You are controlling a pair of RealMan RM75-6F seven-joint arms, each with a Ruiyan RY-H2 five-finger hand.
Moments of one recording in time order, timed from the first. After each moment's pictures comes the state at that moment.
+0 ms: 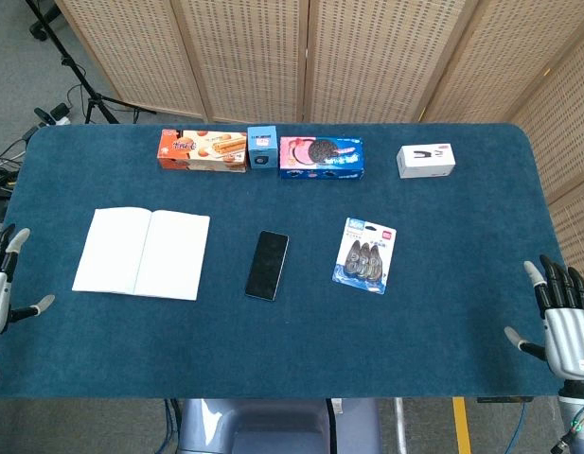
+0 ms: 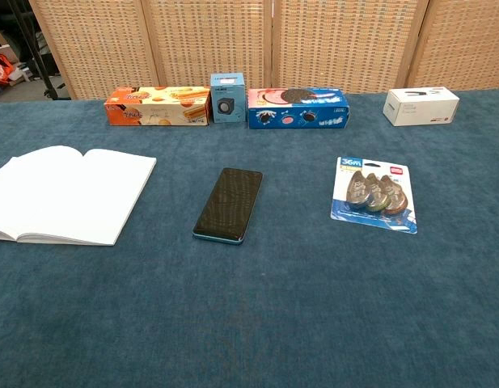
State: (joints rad) left arm -0.18 -1.24 -0.11 -1.37 1.40 1.46 -0.12; right arm 0.07 -1.16 0.10 -1.53 -1.52 1.57 -0.03
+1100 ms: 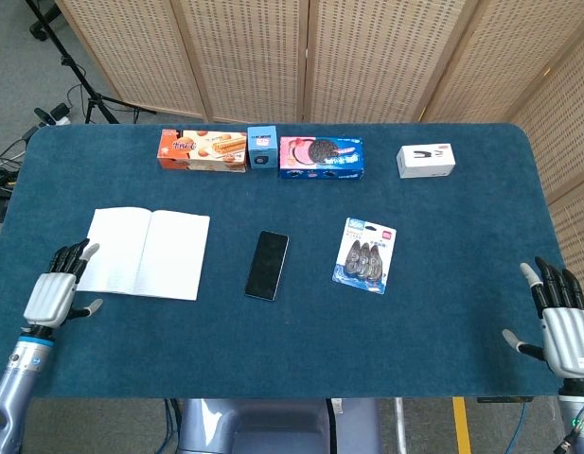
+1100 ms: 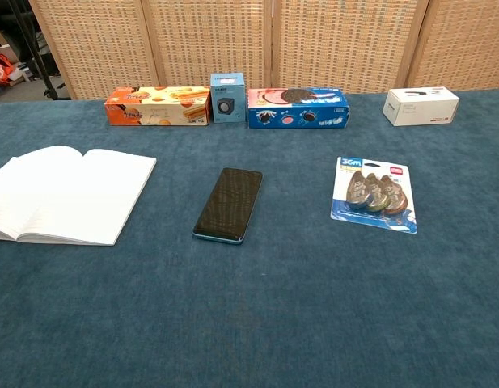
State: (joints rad) left arm -0.30 -1.59 -0.04 -0.82 1.51 1.27 -0.39; right arm 0.08 -1.14 0.09 -1.55 -1.50 1.51 0.01
